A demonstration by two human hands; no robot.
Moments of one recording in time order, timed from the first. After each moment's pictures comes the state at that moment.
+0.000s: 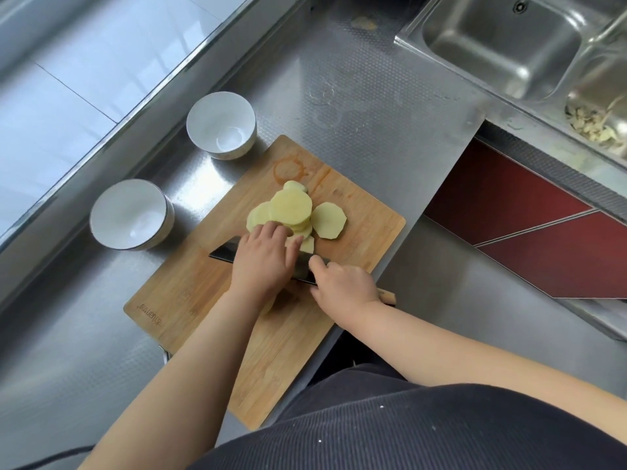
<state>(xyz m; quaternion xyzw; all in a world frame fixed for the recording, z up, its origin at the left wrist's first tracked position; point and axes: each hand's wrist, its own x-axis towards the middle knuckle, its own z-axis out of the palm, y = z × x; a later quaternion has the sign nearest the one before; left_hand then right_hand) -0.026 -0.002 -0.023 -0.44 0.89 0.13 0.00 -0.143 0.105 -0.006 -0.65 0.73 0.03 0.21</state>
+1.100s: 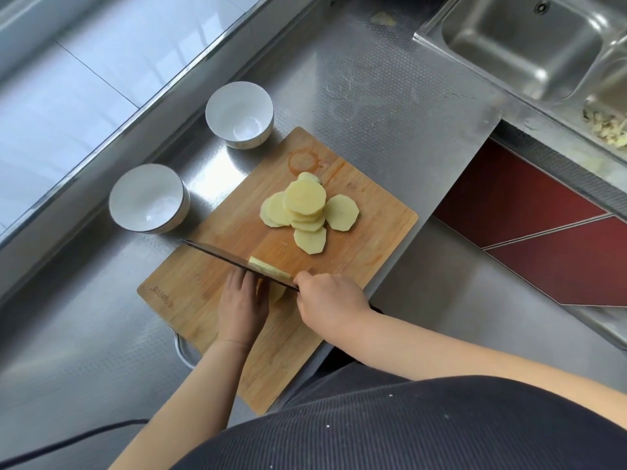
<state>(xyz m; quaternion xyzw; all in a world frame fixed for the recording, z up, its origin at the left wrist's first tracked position) 0.066 0.057 -0.072 -0.50 0.83 0.19 -0.17 -0.100 0.111 0.025 -0.65 0.71 -0.01 0.27</state>
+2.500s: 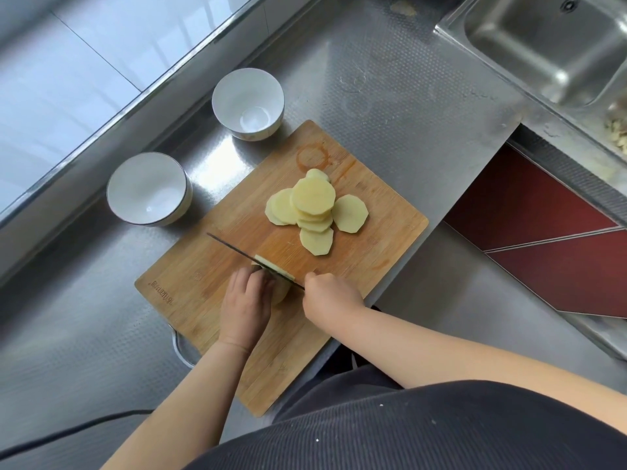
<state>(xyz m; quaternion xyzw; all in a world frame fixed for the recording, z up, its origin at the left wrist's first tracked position) 0.067 0.055 -0.081 -0.48 0.84 0.17 -0.19 -0.100 0.091 -0.009 -0.59 0.72 0.08 0.35</state>
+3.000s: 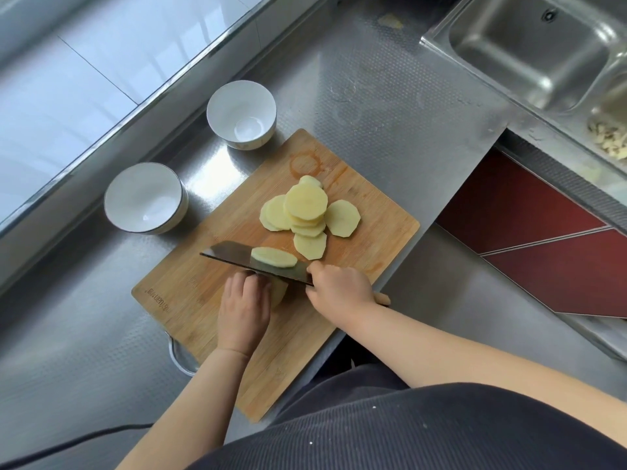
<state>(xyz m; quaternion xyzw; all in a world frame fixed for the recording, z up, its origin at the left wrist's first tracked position) 0.061 0.061 -0.078 -0.50 0.83 0.15 -0.17 -0.124 0.096 -0.017 -0.64 0.73 0.02 0.25</state>
